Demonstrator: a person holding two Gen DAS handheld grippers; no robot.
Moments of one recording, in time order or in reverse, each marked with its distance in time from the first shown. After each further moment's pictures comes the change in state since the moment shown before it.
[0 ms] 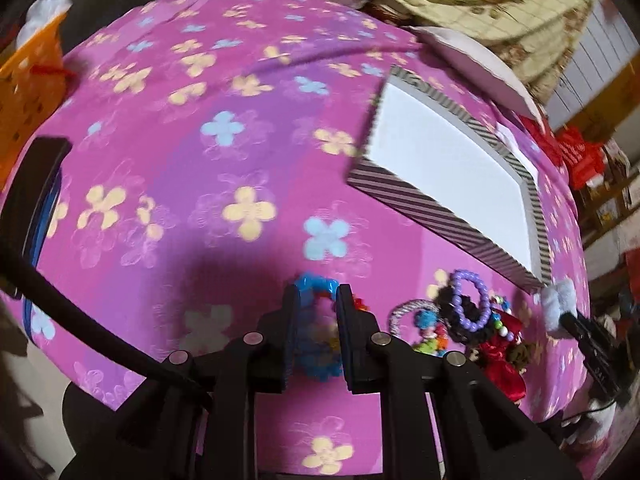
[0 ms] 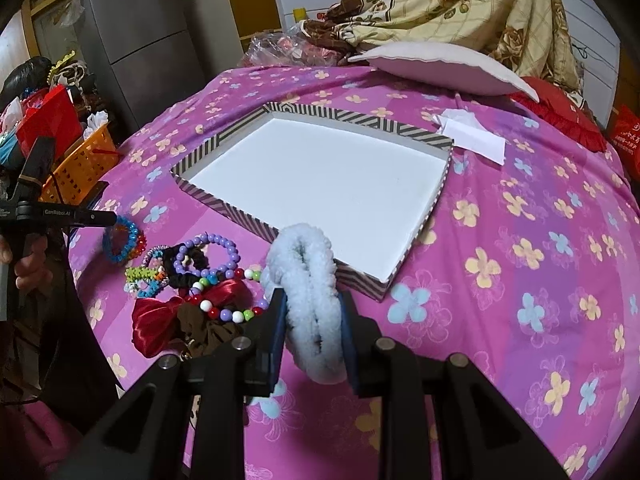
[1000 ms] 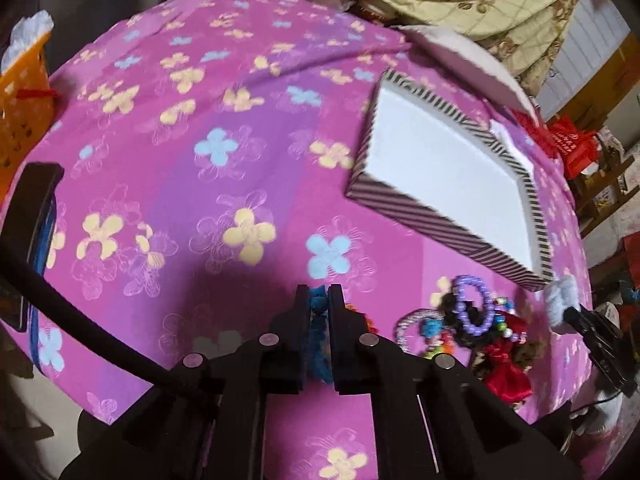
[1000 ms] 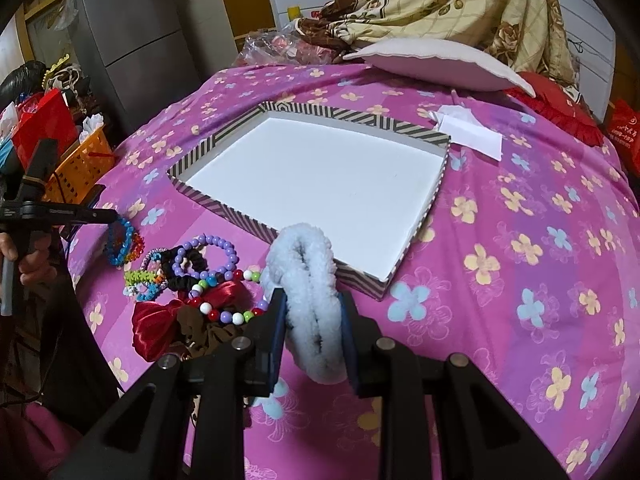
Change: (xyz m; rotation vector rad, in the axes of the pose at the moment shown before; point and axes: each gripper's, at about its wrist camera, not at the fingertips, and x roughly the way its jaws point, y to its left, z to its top) left arm -0.004 -0.003 0.011 0.073 -0.009 -0.025; right arm -0.001 0.000 0.003 0.020 -0.005 -0.005
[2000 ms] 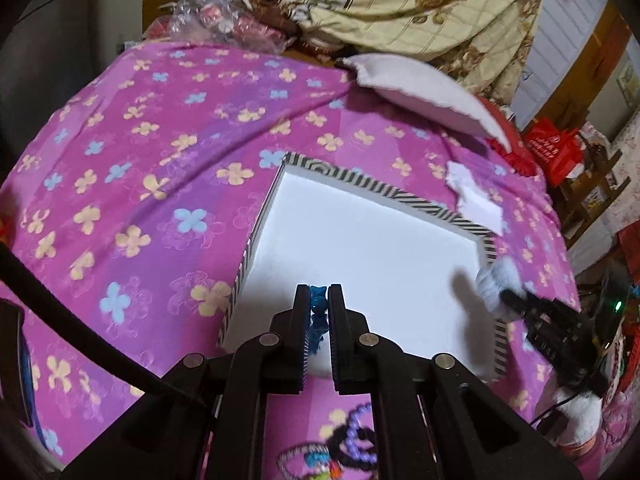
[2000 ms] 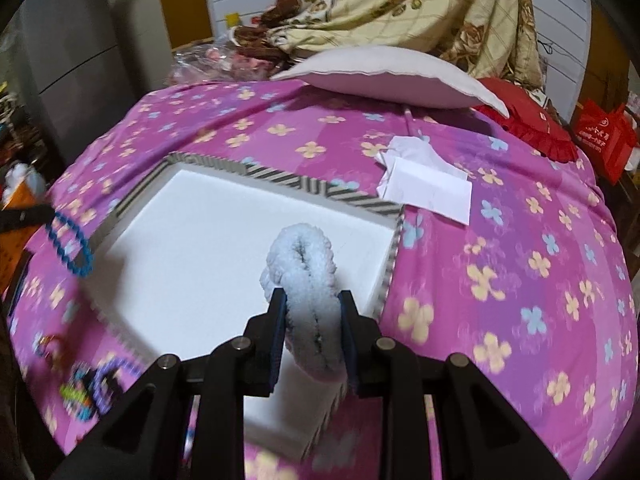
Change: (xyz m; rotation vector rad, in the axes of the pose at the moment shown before) left arm 0.030 -0.108 0.112 0.103 -0.075 -0.006; right arm 0.078 -0.060 0.117 0.097 0.008 -0.205
